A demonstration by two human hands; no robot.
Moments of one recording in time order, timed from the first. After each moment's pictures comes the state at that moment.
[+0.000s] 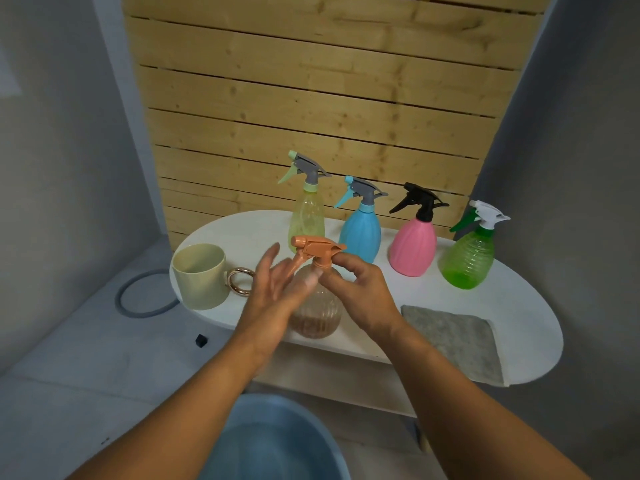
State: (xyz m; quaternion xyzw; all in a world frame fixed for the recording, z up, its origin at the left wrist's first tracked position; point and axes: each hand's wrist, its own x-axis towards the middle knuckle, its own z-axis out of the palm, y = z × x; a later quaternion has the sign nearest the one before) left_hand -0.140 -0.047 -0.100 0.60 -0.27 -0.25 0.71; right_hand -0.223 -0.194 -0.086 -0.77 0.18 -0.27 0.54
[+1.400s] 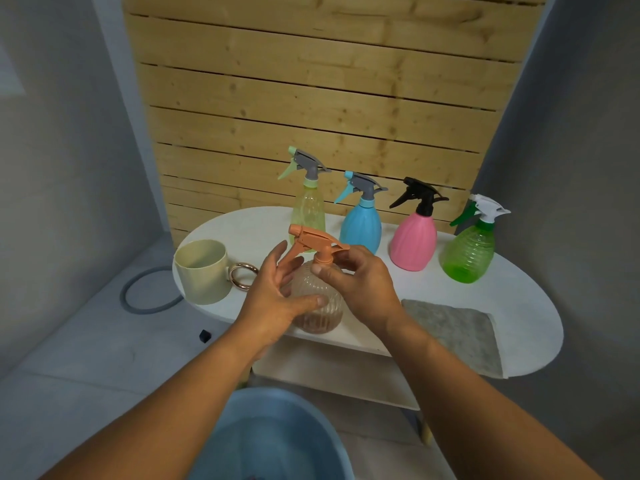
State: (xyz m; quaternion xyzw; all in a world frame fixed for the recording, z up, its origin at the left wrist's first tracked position) left_hand -0.126 -0.053 -0.108 0.64 -0.29 -0.25 0.66; right_hand -0.225 -0.196 -0.085 -0.80 0.19 -0.30 0.48
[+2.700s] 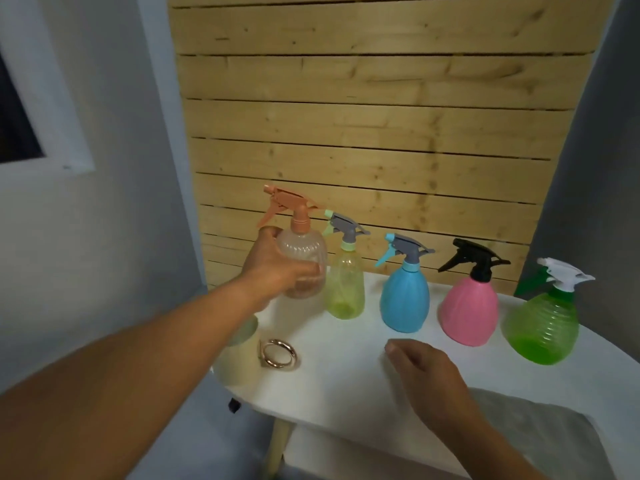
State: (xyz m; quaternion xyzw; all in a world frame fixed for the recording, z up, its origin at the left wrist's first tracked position) left_hand 0.002 -0.091 -0.005 0.78 -0.25 -0.08 0.57; right_hand -0.230 -0.216 -0.097 -0.82 0.34 -0.21 0.41
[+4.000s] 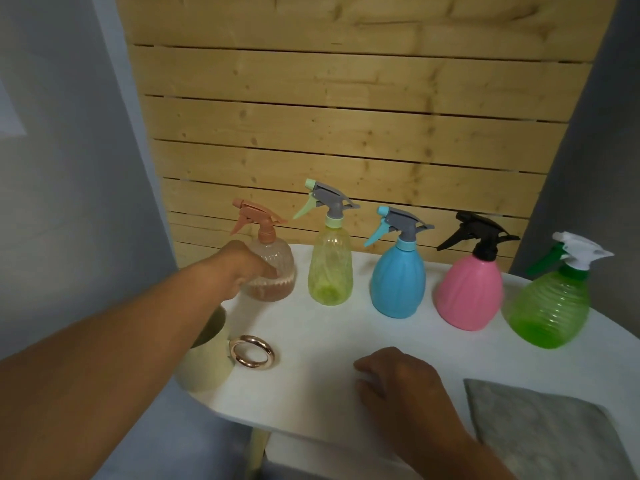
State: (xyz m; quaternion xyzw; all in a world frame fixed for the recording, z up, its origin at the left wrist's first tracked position) left_hand 0.072 -0.116 -0.057 0.81 -0.18 -0.25 0.50; right_hand -0.216 -0.209 -0.122 -0.95 0.26 -0.08 0.18
